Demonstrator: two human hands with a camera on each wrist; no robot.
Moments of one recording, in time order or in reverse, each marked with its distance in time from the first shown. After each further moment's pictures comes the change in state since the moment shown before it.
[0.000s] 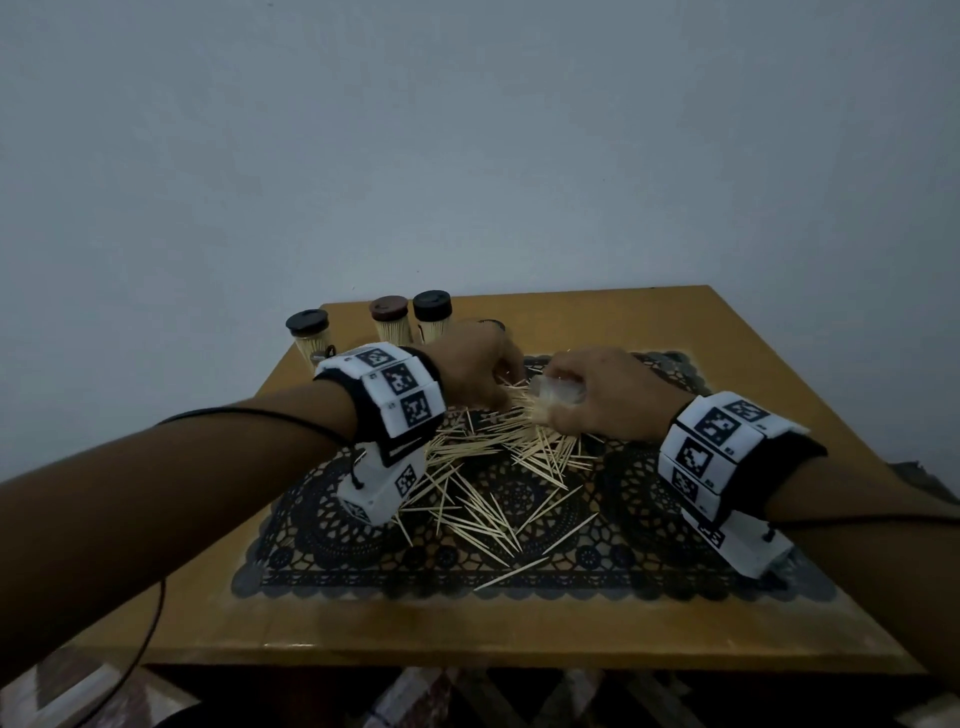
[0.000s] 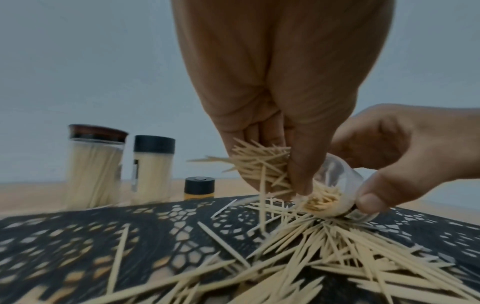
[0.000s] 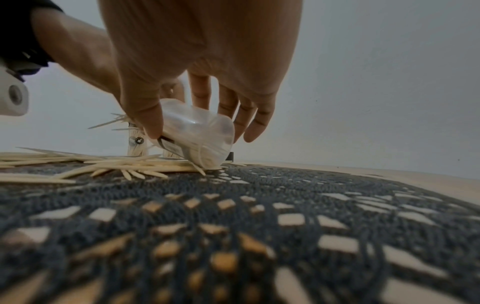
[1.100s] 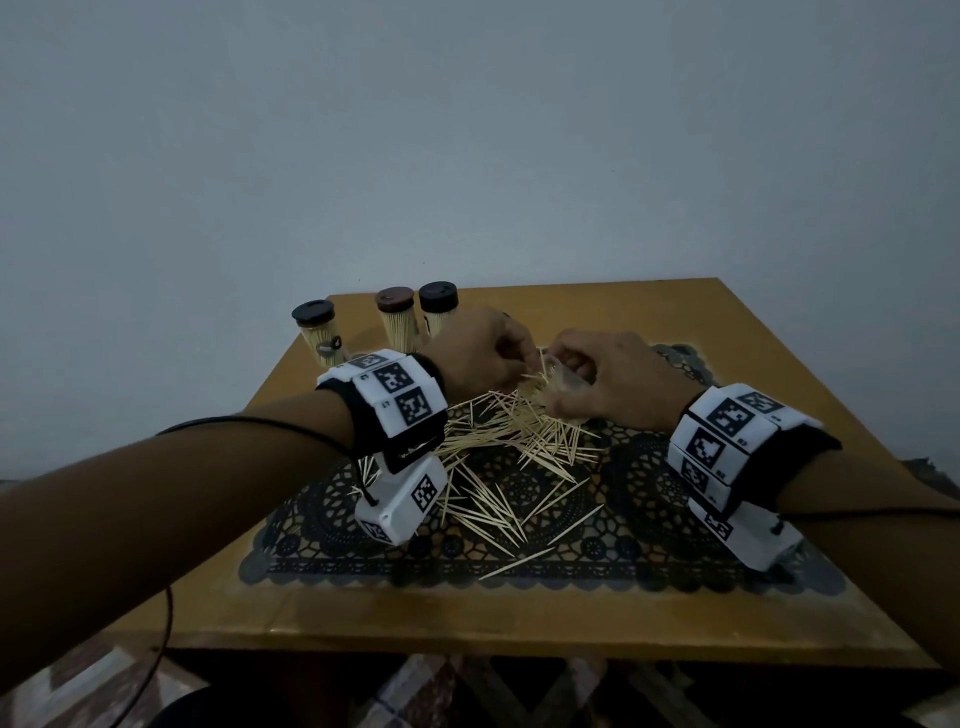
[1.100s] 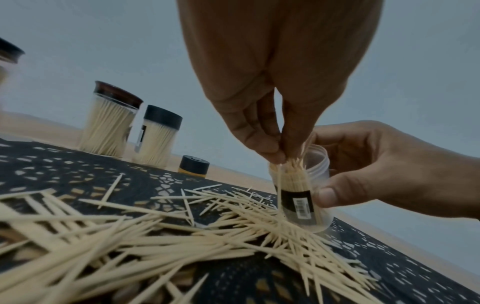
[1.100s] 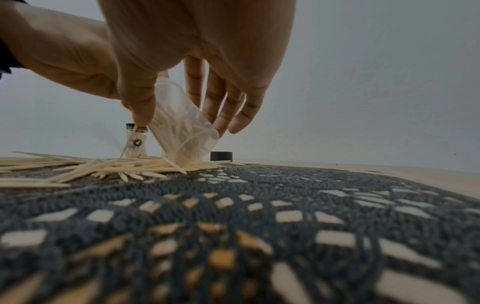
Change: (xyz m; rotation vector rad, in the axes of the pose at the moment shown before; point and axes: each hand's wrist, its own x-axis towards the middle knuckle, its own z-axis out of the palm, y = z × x) left_hand -0.009 0.004 0.007 -0.359 0.215 -0.017; right_hand -0.001 0.004 0.000 0.125 0.091 -0.091
